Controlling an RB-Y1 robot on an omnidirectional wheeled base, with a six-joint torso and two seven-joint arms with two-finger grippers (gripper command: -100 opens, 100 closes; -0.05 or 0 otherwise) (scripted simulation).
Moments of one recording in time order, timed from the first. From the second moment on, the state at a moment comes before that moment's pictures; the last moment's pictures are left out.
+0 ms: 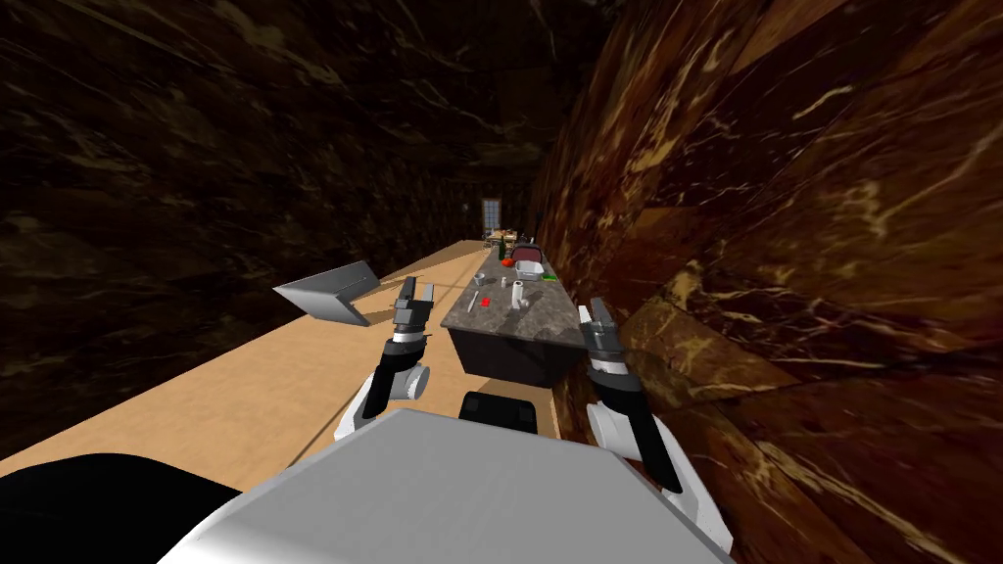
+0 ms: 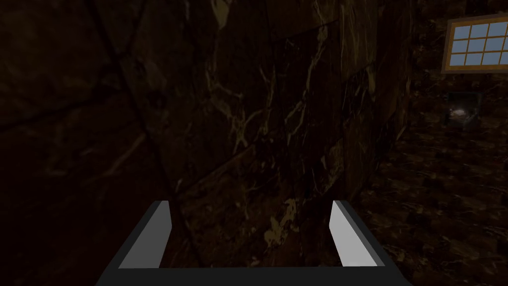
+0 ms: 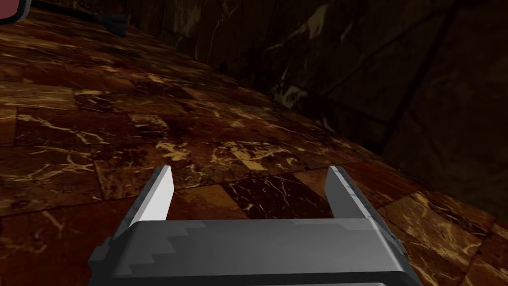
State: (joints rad) left arm 0.47 0.04 0.02 -2.22 -0.03 -0.56 0.00; right arm 0.51 -0.22 0.05 -2.27 0.03 -0.39 0.06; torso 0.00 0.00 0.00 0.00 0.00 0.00
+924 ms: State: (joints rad) left arm 0.47 0.04 0.02 -2.22 -0.03 -0.56 0.00; right arm 0.49 -0.51 0.04 -2.03 0.25 -0.40 0.10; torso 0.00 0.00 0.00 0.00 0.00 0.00
